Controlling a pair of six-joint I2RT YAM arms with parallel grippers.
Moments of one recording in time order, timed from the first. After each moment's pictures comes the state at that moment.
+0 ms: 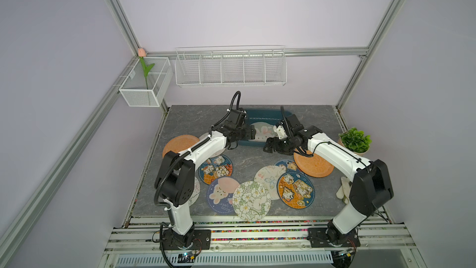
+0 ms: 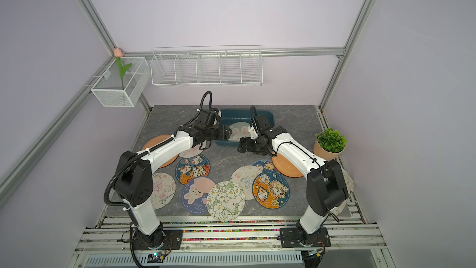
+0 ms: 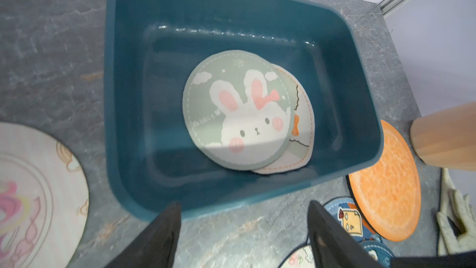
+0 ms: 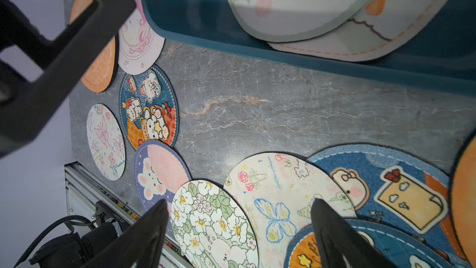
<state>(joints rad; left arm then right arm) -0.58 1.78 1.38 -0.35 0.08 -0.45 0.53 1.69 1.37 -0.76 -0.31 0.47</state>
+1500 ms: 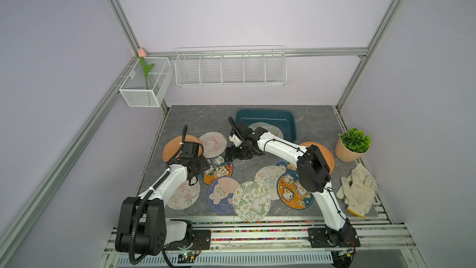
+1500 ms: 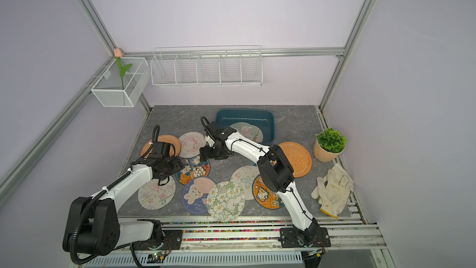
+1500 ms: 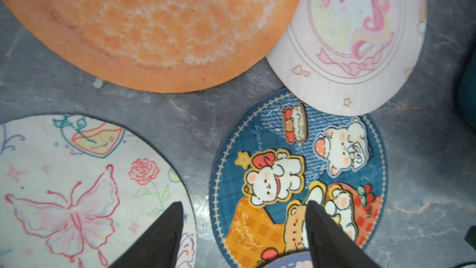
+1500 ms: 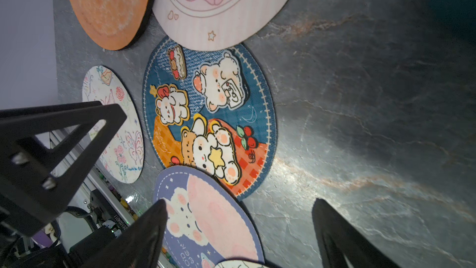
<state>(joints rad) -0.14 1.32 0.71 -0.51 -0.03 -0.61 0.84 2.26 1.95 -0.82 -0.33 0.50</state>
